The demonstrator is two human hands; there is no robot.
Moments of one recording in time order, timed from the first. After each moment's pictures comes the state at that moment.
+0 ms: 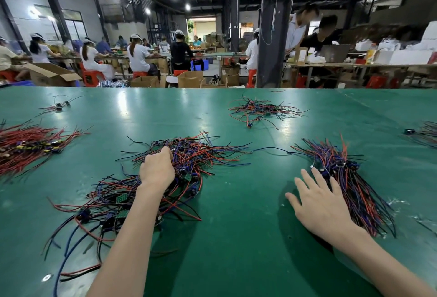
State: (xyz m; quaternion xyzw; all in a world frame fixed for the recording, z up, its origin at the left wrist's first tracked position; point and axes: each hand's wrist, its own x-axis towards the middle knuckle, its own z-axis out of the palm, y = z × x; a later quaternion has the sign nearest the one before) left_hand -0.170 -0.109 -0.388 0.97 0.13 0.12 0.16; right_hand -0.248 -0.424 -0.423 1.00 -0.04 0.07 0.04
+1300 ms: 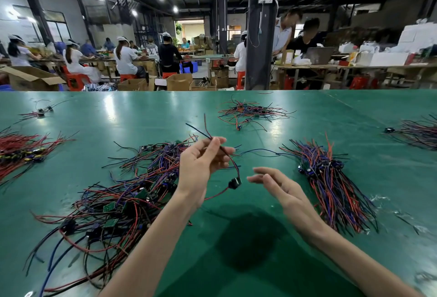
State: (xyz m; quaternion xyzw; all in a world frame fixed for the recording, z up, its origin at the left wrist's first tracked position) left_hand -0.228 -0.213 -0.352 0.55 -0.12 0.08 0.82; right_hand -0.270 -0.390 -0.397 0.75 0.13 0.08 -0.64
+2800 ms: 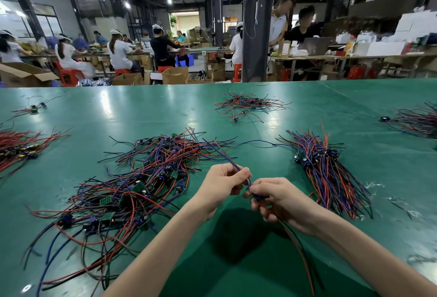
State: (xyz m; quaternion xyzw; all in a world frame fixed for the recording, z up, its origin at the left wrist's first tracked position) left_hand -0.235 -0.240 -0.390 0.71 -0.11 -0.09 0.69; right_hand -0.274 -0.385 -0.388 0.71 0.03 -0.15 -0.69
